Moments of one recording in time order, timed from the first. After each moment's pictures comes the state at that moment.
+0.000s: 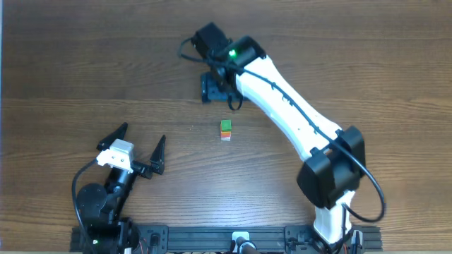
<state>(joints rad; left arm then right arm) 0.01 0.01 0.01 -0.04 0.34 -0.04 0.62 2.03 1.91 -1.24 0.06 0.56</state>
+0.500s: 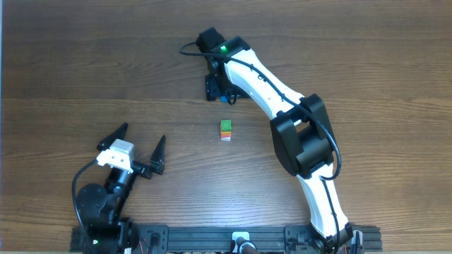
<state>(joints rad) 0.01 0.01 0.01 -0.04 0.34 -0.04 0.57 2.30 1.93 -1.11 0.06 0.49</state>
